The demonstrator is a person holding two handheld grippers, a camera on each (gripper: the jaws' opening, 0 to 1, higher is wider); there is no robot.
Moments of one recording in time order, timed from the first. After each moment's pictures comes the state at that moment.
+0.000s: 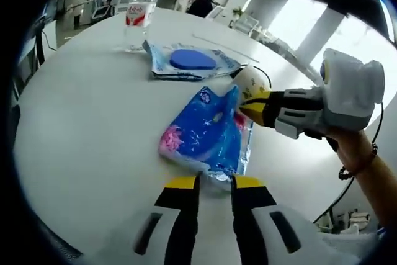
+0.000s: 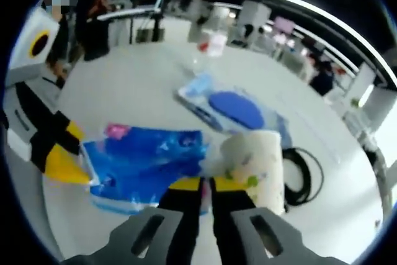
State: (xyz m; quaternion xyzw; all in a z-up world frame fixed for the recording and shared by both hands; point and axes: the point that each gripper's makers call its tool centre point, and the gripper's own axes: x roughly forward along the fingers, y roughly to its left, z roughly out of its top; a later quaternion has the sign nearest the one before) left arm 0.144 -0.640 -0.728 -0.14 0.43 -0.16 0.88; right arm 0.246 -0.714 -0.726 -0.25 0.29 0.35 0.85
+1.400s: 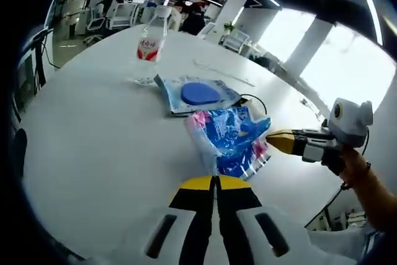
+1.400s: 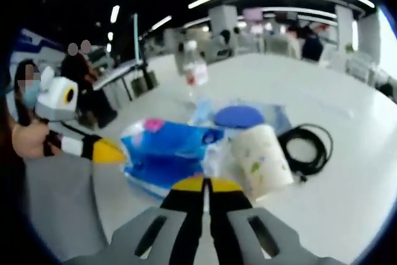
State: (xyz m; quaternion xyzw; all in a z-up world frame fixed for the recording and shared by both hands) left arm 0.171 -0.596 -0.675 -0.17 0.37 -0.19 0.89; right arm 0.212 -0.718 -0.672 -0.03 0.30 0.36 0.88
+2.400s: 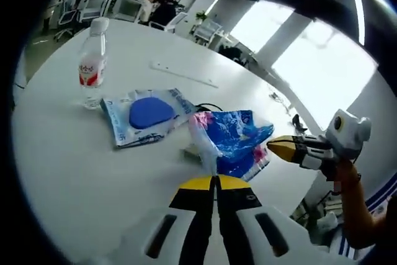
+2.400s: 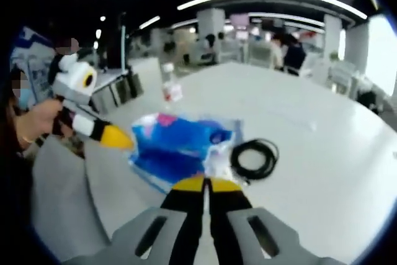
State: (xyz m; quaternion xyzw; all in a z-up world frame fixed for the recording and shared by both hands) left arm 0.211 -0.668 -0.626 -0.18 0.40 -0.31 0.85; right arm 0.219 -0.790 -0.612 -0.06 0.30 0.30 0.90
